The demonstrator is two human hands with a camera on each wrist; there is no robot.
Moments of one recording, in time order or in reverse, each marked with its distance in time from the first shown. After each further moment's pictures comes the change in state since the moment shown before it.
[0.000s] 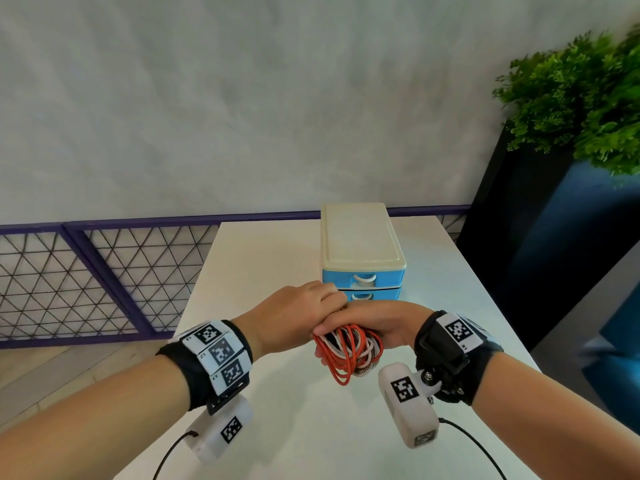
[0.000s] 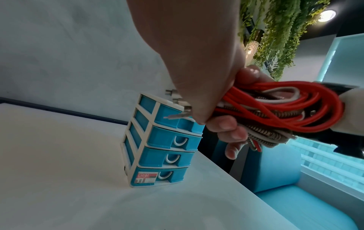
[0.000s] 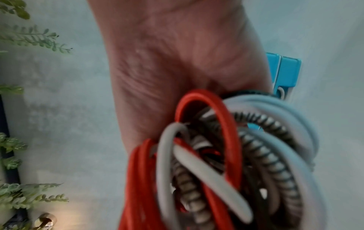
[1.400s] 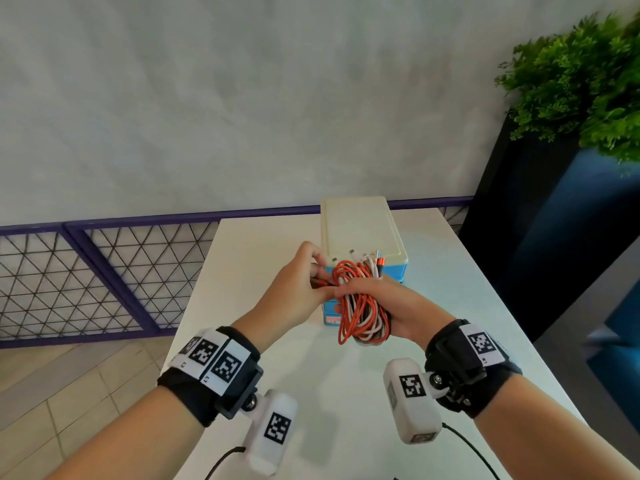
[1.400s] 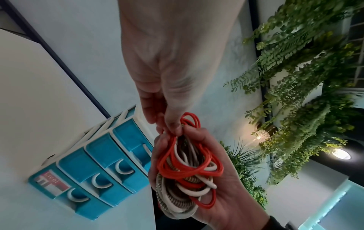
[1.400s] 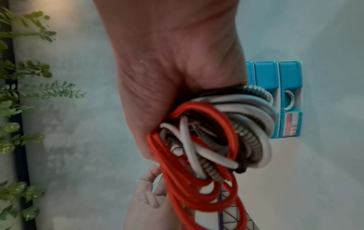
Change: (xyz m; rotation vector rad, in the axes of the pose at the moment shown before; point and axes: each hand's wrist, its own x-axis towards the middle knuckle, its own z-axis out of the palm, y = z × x) left_hand 0.021 0.010 -0.015 -0.799 0.259 -0.687; right_hand -0.010 0.007 -0.009 0.474 0.456 -0.307
